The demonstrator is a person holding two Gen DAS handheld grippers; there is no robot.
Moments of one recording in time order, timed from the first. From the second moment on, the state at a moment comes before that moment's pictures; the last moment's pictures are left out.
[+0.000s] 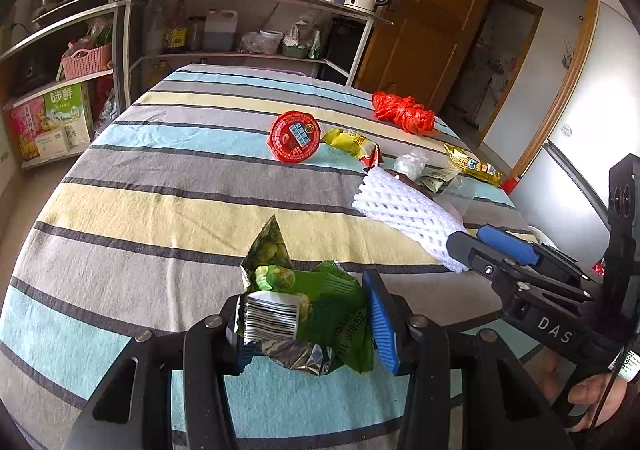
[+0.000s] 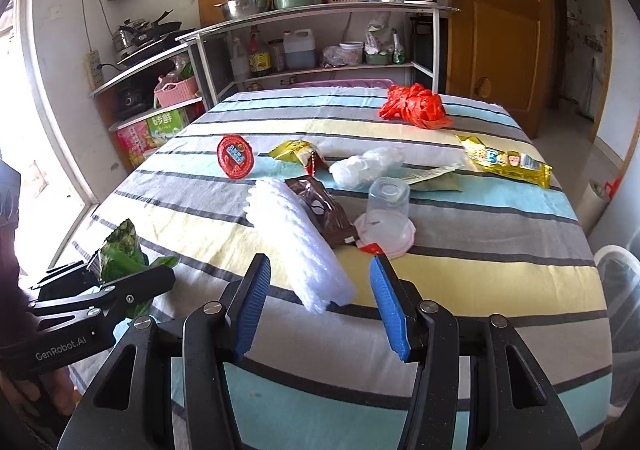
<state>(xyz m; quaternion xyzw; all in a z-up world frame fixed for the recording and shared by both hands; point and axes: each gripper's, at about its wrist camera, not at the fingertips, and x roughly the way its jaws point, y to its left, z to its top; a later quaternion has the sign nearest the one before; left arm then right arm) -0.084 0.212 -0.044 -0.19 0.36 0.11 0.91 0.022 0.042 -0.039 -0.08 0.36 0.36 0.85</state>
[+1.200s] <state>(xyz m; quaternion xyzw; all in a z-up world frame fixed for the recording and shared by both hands) -0.051 0.193 -0.026 -0.16 0.35 0.08 0.92 0.024 0.022 -0.031 -0.03 0.37 0.36 0.86</state>
